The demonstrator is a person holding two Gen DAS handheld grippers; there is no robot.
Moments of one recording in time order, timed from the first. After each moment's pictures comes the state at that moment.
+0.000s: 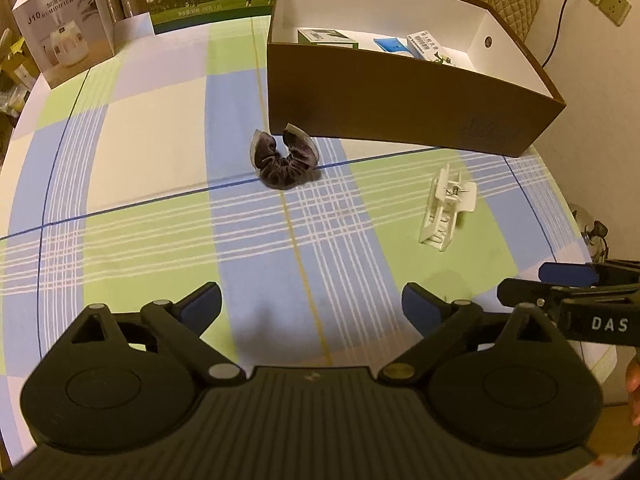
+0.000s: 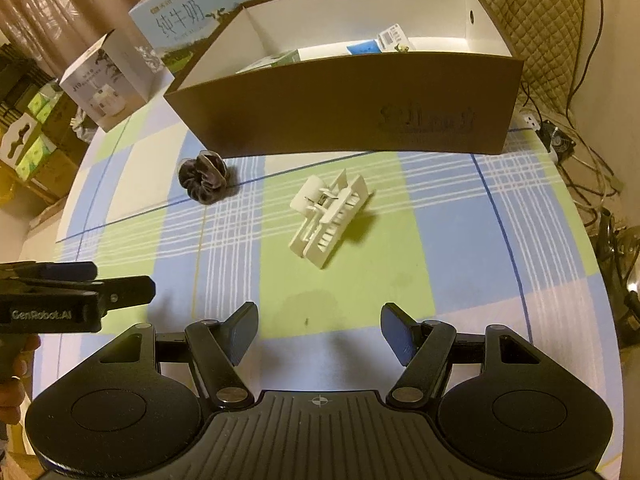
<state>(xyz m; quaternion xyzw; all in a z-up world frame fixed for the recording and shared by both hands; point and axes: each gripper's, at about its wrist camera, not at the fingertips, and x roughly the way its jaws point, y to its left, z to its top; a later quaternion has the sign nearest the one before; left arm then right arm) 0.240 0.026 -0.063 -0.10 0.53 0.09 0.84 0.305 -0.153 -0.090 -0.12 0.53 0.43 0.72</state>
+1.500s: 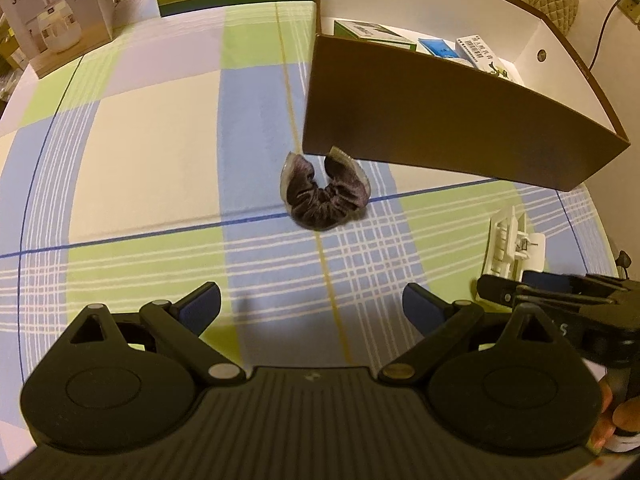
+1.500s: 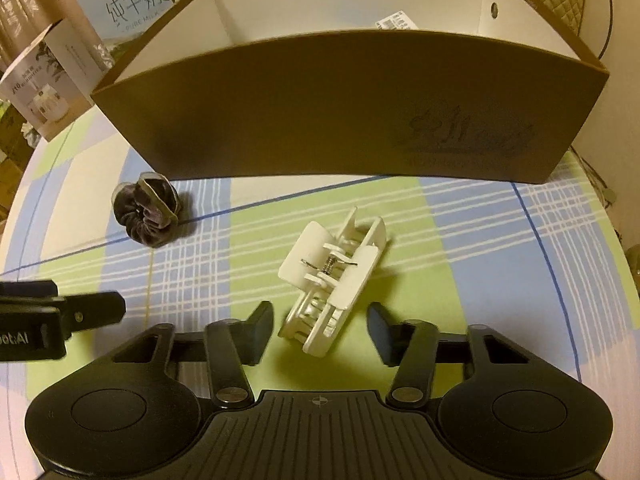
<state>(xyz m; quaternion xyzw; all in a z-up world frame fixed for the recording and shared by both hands) 0.297 0.071 -0.104 -0.12 0.54 0.10 0.83 0.326 -0.079 -0.153 -0.15 0.52 0.38 0.75</state>
